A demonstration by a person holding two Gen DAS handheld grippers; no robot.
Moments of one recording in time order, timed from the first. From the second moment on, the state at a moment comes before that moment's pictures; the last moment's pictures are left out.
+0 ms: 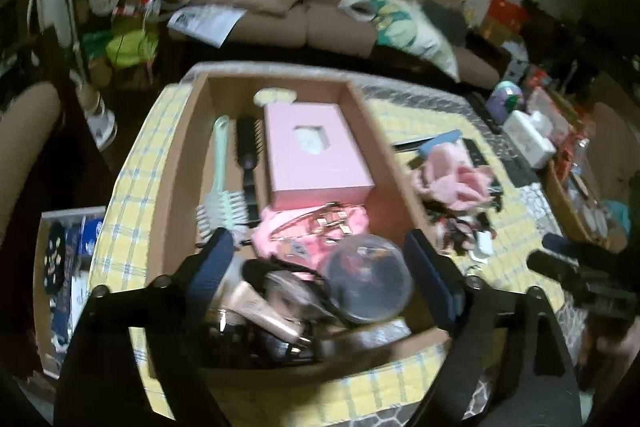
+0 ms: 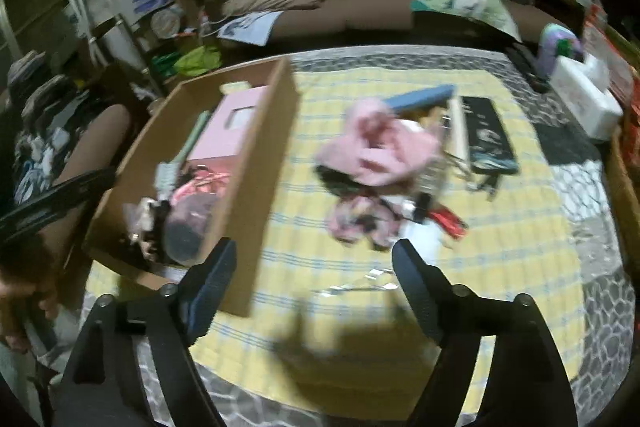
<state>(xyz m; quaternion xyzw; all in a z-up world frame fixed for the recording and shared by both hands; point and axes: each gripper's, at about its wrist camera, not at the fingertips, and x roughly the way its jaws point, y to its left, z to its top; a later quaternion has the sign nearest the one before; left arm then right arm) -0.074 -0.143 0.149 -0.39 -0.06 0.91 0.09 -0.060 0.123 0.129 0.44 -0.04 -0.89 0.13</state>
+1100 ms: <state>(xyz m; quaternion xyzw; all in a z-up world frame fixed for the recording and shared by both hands) -0.022 0.088 0.063 -0.38 0.11 0.89 0.22 -0.050 0.268 0.058 0.43 -0.19 -0.88 0.04</state>
